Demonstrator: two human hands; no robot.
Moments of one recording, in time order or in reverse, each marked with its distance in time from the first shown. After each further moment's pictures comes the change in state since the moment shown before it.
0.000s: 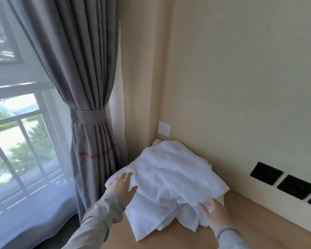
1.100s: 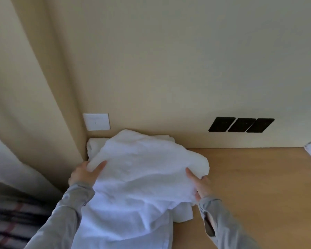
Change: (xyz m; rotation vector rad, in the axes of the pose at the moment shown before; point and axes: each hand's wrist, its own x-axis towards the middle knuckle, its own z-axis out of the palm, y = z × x) left_hand 0.328 -0.022 0.099 -0.352 -0.304 -0.011; right_hand 0.105 -0.040 0.040 1.386 0.656 0.553
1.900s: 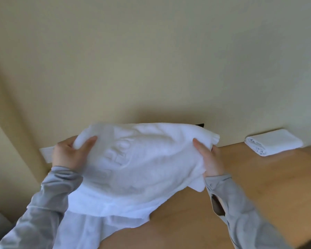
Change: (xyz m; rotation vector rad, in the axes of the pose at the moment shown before) left_hand -0.175 0.200 -0.054 -0.509 0.316 0.587; right_hand -0.124 -0.166 -0.141 0.172 0.029 -0.486
